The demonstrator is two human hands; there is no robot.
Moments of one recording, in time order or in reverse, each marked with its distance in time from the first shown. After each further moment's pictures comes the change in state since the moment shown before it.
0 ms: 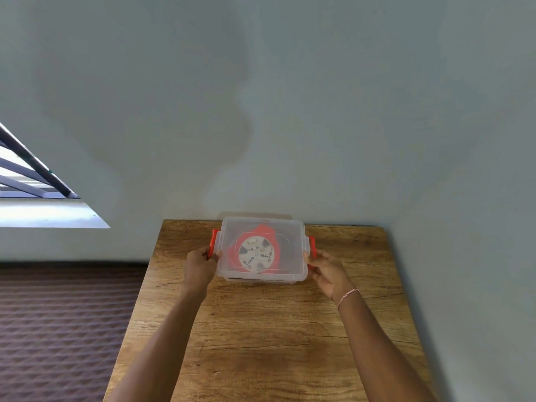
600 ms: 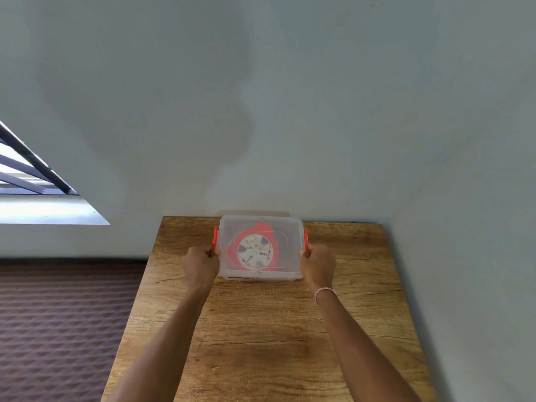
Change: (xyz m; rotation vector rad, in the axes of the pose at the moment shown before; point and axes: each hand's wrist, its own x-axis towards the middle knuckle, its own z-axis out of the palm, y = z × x) left_hand -0.015 0.010 0.010 0.331 0.163 0.119; right_hand -0.008 0.010 0.036 -1.100 0.455 -0.538
